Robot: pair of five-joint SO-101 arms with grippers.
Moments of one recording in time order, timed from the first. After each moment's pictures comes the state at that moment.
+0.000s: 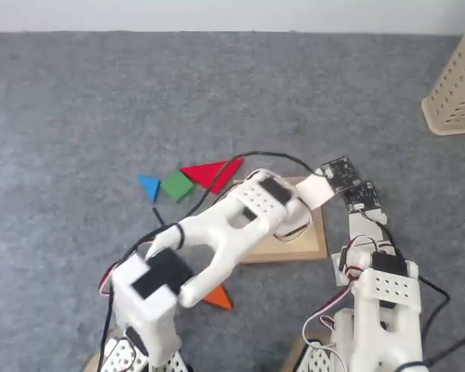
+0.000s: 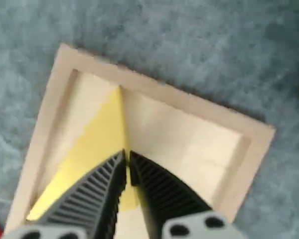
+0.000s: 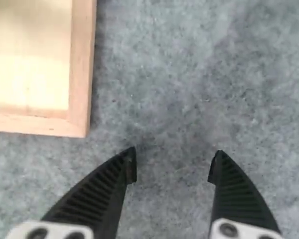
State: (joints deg) left arm 38.8 20.0 15.1 53.8 -15.2; right arm 8.2 -51.5 80.5 53.0 21.8
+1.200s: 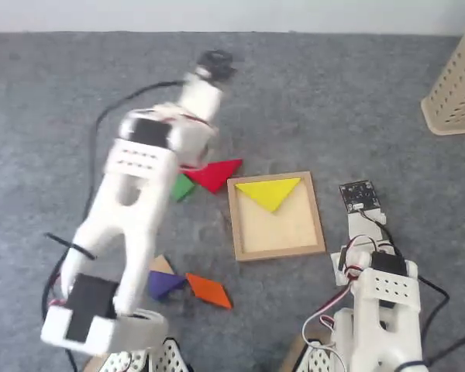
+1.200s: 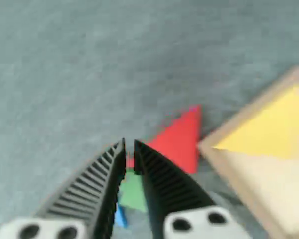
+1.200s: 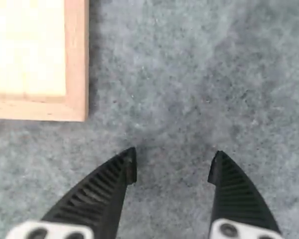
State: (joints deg) left arm 4.5 -3.1 13.6 62.1 -14.3; right arm 8.0 -51.5 80.5 53.0 21.8
